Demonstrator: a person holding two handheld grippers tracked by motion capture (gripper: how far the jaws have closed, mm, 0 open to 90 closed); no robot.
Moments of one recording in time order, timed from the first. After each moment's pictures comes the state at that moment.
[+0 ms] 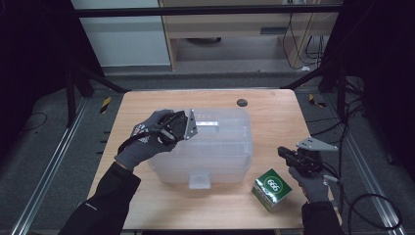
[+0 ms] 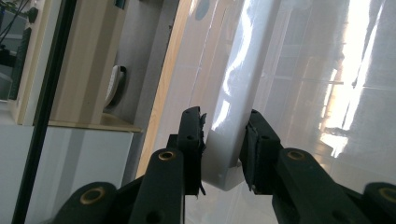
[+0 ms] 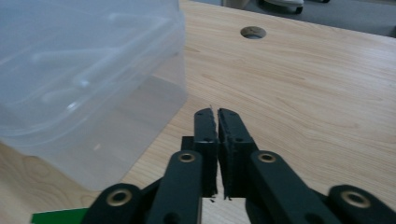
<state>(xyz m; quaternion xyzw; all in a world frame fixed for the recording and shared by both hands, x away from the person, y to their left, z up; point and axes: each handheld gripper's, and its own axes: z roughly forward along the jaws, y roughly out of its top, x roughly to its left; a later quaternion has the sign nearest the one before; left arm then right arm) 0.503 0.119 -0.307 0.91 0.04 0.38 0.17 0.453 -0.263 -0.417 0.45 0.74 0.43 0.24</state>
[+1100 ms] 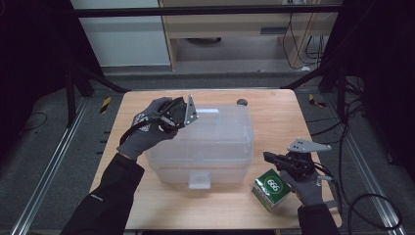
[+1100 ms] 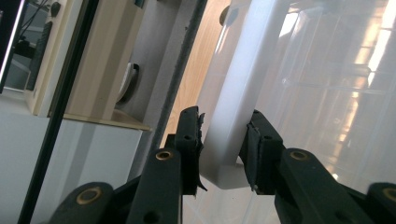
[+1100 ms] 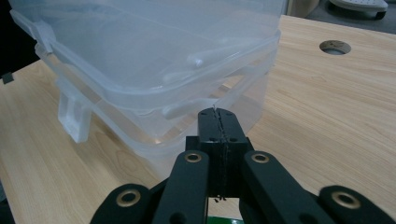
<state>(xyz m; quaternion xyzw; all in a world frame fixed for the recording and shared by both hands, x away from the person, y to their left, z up) 0.527 0.117 -0.288 0.90 0.07 0.39 0.18 0.441 -0.235 -0.401 0.39 0.77 0.49 0.16</state>
